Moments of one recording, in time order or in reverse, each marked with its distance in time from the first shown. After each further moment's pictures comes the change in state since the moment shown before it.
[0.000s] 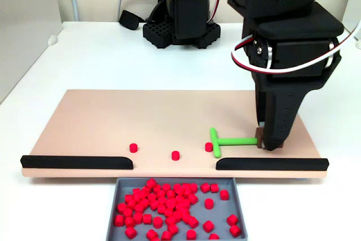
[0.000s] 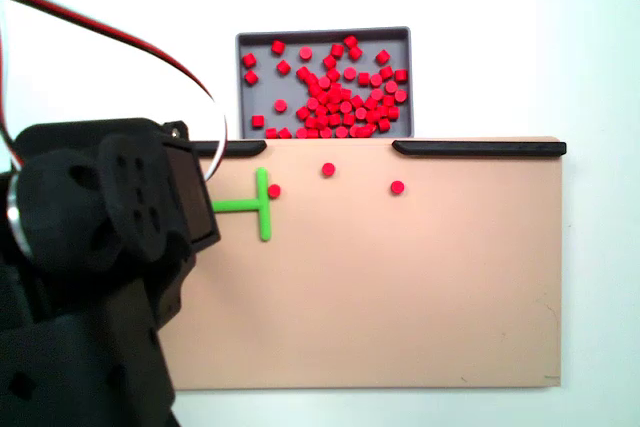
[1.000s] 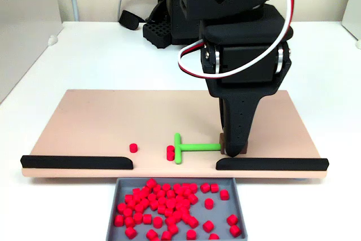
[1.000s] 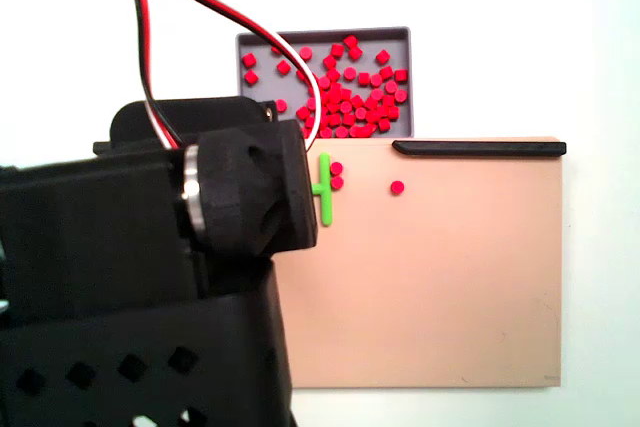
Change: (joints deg) arm 4.6 0.3 0.0 -0.2 -5.3
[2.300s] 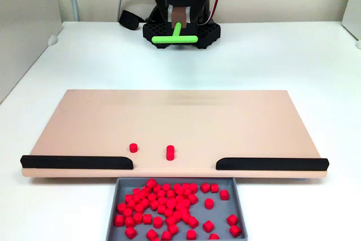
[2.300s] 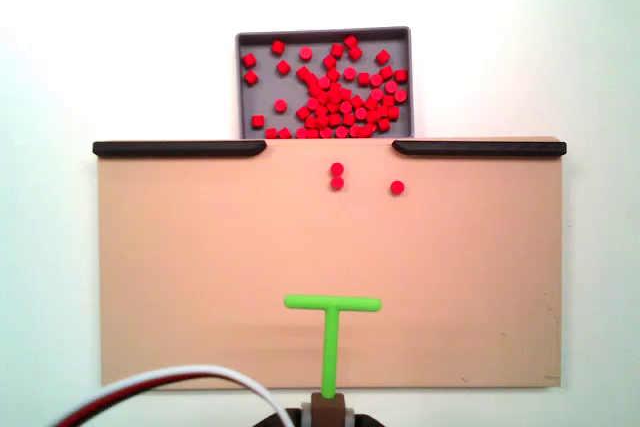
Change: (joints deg) arm 9.0 52.7 44.6 4.6 -94.7
